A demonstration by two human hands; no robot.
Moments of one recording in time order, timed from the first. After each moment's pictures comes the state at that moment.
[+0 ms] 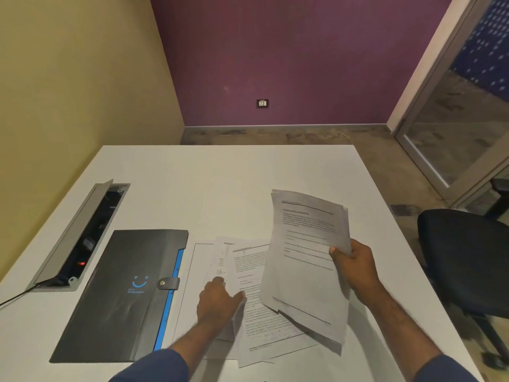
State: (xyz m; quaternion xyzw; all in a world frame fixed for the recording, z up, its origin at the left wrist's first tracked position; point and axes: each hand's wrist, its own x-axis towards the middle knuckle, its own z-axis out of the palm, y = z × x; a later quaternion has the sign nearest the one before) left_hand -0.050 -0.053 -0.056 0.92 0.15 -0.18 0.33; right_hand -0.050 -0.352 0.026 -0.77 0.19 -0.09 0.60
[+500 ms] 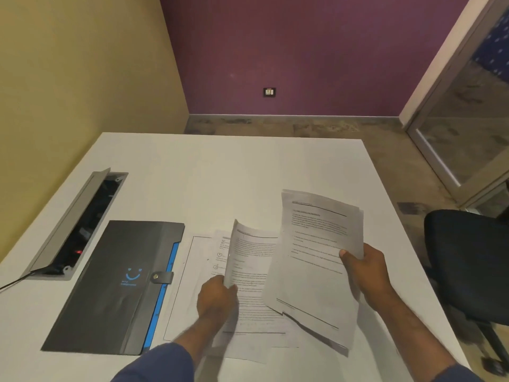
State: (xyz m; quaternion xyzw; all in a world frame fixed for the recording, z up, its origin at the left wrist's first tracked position) left_hand -0.045 -0.075 -0.065 0.90 0.20 -0.15 0.35; right_hand -0.044 -0.385 0.016 -0.76 0.24 -0.06 0.59
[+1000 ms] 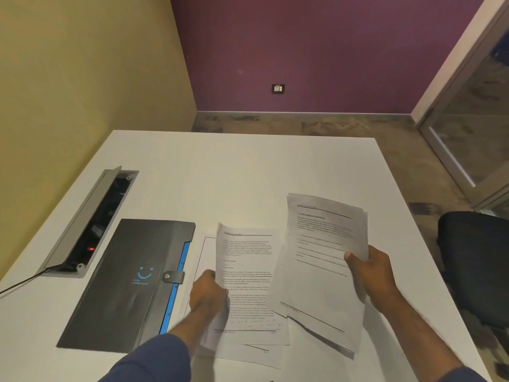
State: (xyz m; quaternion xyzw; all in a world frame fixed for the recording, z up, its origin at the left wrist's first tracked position) left_hand -0.029 -0.030 -0.073 0.90 0.23 -0.16 0.35; right_hand -0.033 -0.369 0.008 -0.76 0.25 -0.04 0.59
